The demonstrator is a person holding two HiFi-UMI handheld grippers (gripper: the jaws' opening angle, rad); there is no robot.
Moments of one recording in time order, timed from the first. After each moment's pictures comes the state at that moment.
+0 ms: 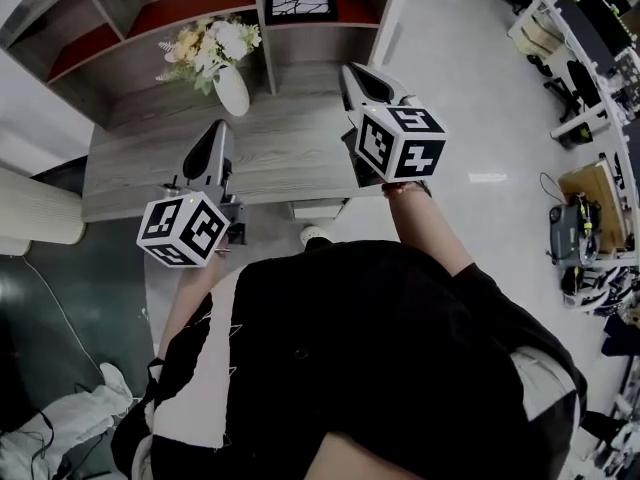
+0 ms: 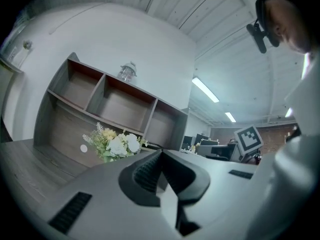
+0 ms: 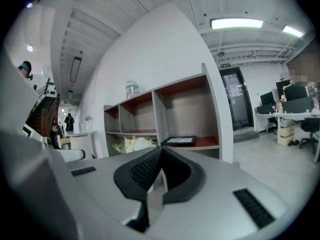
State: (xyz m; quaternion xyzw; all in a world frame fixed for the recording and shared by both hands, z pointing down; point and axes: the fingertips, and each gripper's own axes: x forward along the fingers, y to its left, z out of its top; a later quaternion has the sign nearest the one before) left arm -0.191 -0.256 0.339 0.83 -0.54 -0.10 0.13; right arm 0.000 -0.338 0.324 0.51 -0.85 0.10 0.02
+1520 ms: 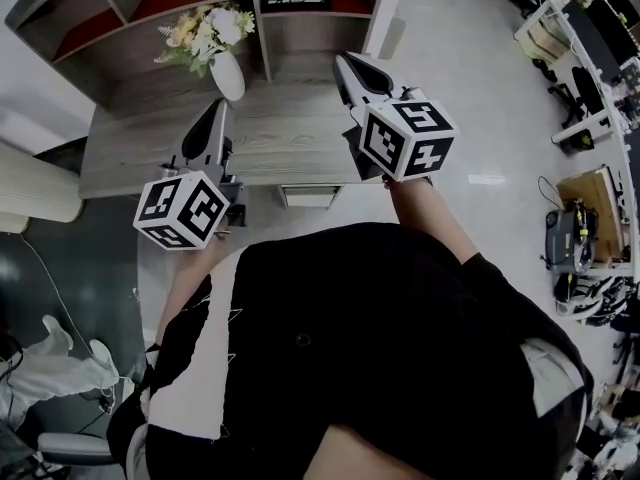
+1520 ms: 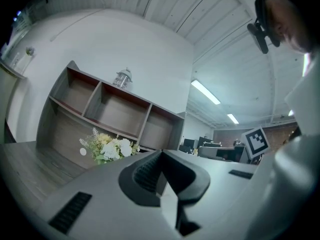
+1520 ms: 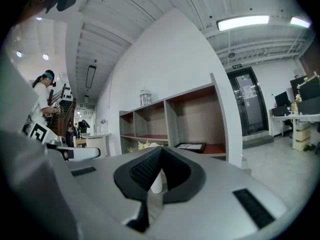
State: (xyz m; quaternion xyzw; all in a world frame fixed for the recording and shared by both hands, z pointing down) left arm -0.158 -0.235 0.312 0.82 -0.55 -0.11 0.12; right arm 0.012 -0.302 0.293 0.44 -0.89 0.07 -0.01
